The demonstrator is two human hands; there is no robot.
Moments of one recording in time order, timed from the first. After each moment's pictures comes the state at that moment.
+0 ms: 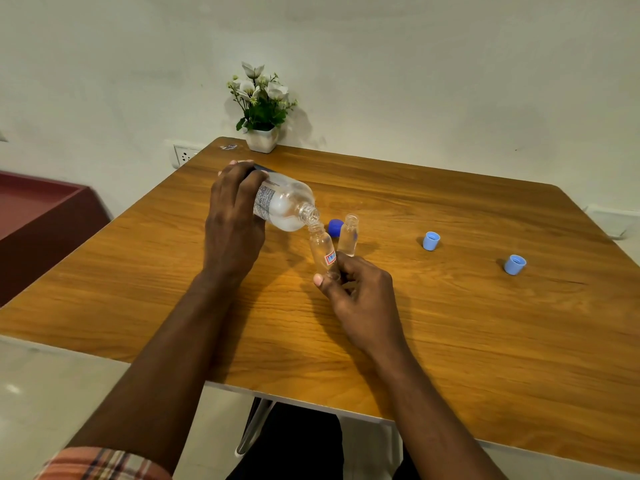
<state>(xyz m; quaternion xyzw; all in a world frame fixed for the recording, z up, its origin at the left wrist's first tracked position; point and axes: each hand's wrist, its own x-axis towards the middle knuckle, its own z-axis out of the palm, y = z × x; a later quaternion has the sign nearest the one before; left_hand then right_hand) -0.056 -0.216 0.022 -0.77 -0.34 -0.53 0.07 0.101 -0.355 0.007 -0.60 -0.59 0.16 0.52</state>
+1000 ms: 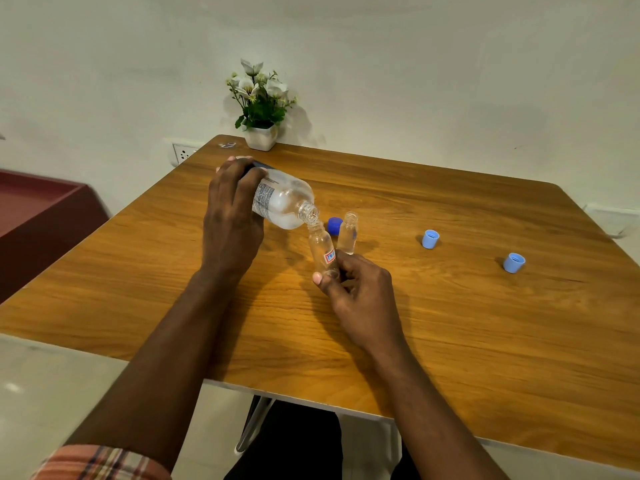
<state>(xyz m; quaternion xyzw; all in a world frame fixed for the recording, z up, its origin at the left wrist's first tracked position) -0.056 -0.218 0.025 -0.77 -0.34 -0.53 0.08 0.101 -0.355 0.006 -0.61 -0.59 0.15 0.51</state>
